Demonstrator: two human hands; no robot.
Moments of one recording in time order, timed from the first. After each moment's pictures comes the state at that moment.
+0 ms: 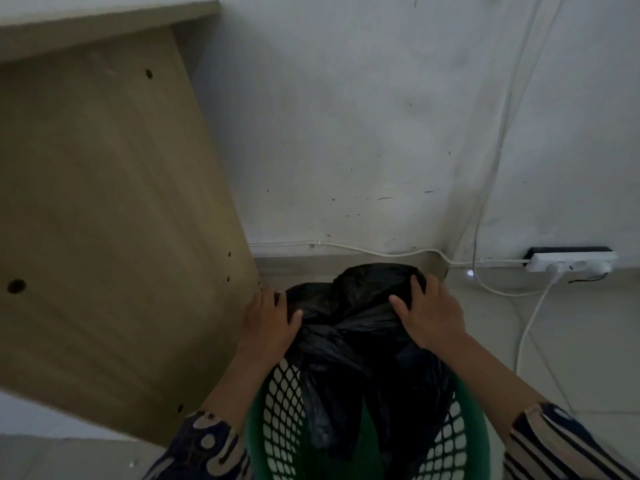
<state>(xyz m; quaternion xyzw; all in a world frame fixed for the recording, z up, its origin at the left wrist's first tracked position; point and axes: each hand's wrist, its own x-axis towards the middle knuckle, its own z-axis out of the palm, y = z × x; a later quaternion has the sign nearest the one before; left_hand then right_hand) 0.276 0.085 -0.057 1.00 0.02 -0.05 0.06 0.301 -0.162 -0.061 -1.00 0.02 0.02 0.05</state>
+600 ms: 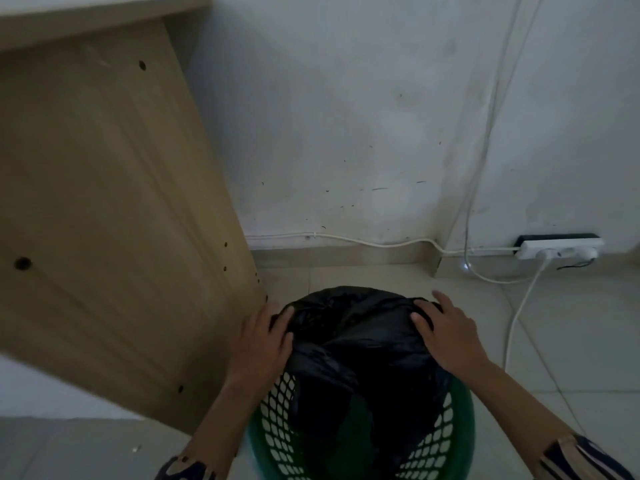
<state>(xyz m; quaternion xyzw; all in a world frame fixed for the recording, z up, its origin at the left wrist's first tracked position) 0.221 0.093 -0.081 0.99 -0.07 0.04 0.07 0.250 -0.201 -0.094 -0.99 0.02 -0.01 0.14</state>
